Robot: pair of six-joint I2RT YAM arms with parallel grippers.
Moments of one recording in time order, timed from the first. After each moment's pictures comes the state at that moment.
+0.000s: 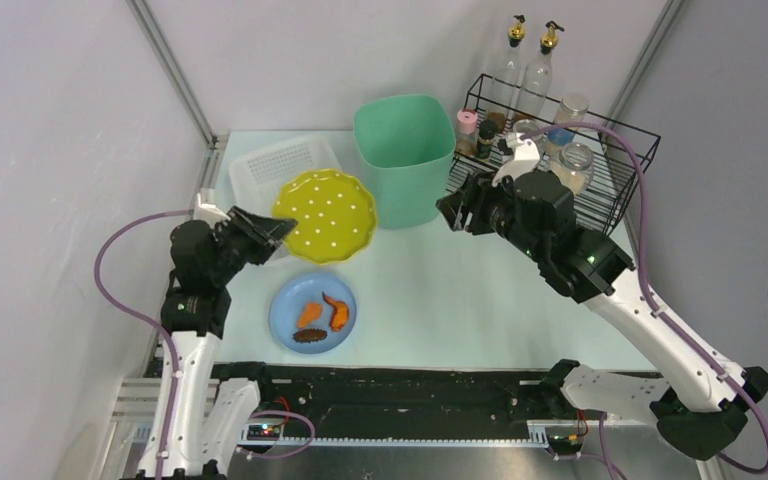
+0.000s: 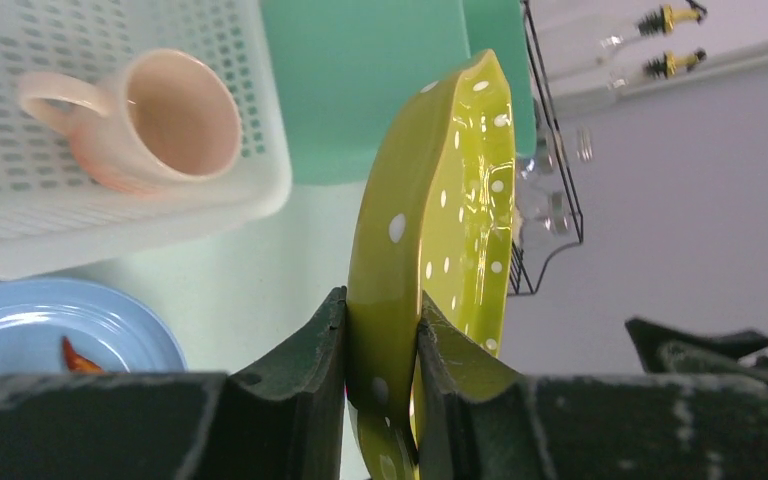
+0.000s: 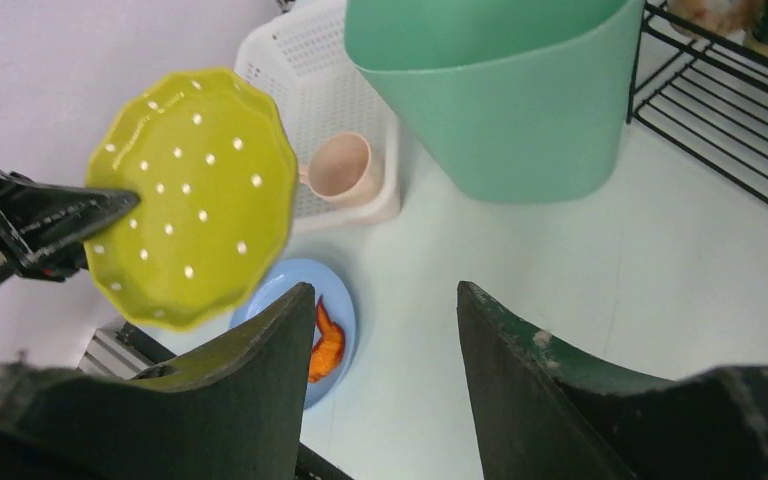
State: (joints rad) left arm 0.01 0.68 0.77 -0.36 0.42 -0.96; right arm 0.76 1.07 1.32 -0.50 0.18 0.49
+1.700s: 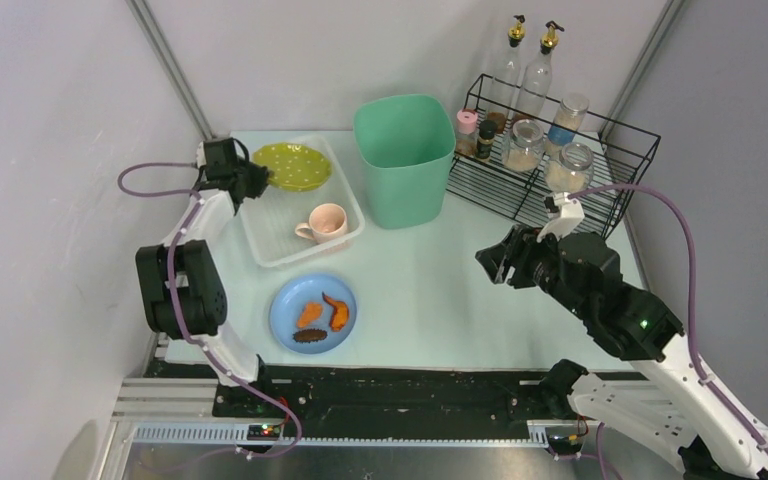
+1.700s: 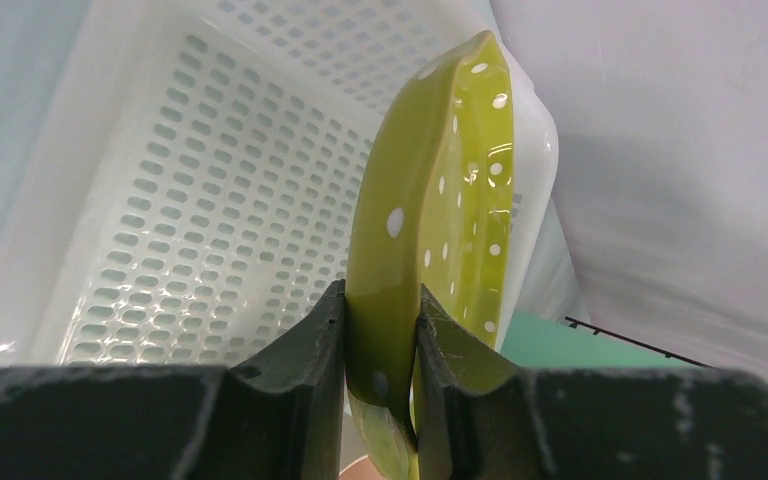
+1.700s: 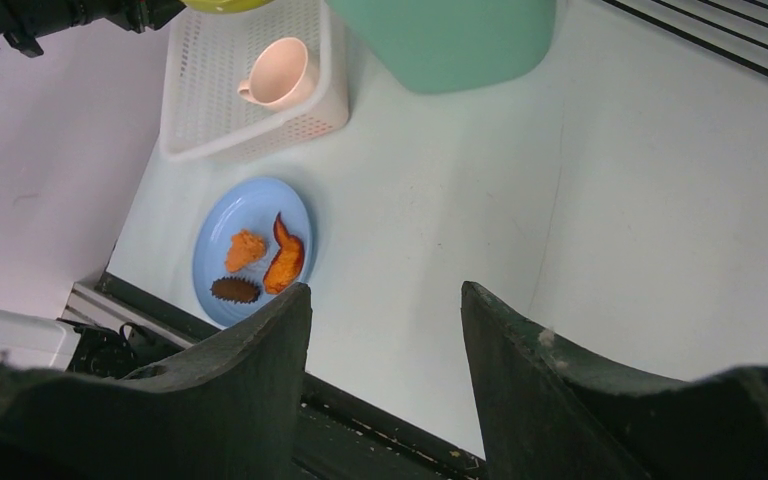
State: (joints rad) left arm 0.13 1.69 1.25 -0.20 0.05 -1.01; right arm 0.73 0.70 1.04 -0.69 0.19 0.57
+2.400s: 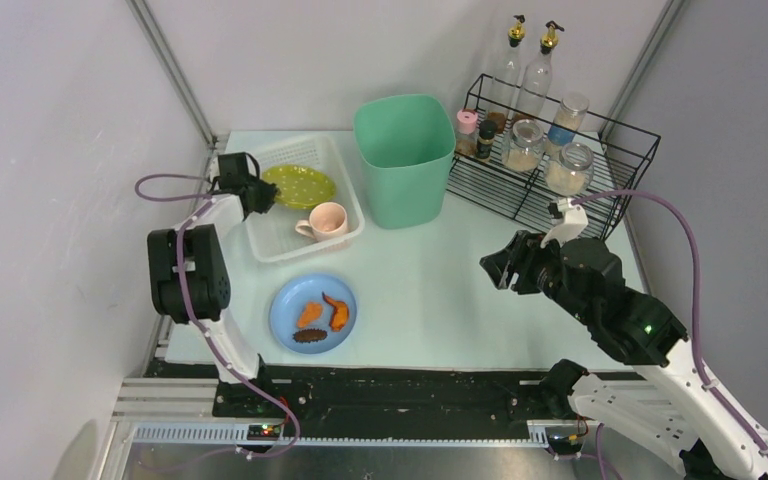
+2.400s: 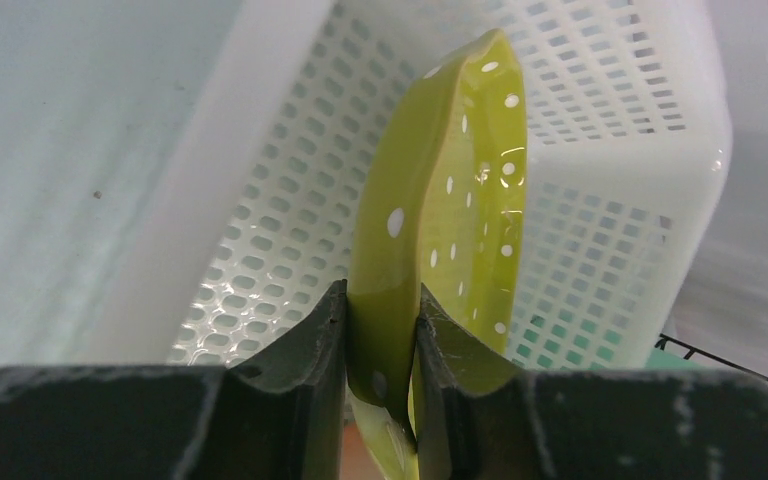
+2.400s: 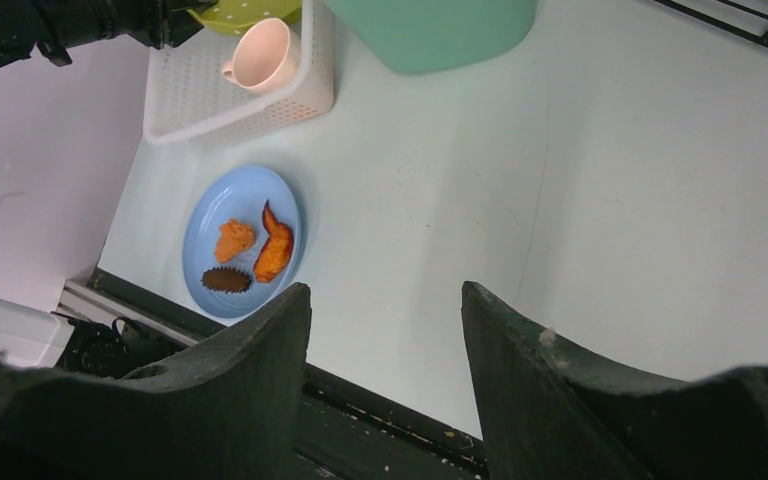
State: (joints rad) left arm 0.11 1.80 1.21 -0.14 0.02 -0.97; right arm 0.73 0.67 1.03 -0.75 0.20 0.60
